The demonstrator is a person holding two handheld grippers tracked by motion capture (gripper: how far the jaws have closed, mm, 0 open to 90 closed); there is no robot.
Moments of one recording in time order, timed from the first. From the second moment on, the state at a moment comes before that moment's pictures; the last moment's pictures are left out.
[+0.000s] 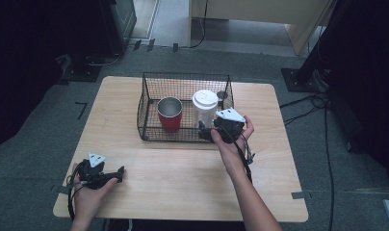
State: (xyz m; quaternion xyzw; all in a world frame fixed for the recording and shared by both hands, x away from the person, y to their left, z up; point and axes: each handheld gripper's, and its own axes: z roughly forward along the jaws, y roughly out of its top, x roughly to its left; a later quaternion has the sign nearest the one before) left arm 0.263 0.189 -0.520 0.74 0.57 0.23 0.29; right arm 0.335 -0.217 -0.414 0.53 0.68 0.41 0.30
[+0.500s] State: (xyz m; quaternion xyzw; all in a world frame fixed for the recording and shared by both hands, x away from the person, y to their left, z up) left arm 0.263 0.189 -0.520 0.74 0.57 0.23 0.29; right arm 0.305 -0.257 -0.427 0.53 0.67 0.42 0.31
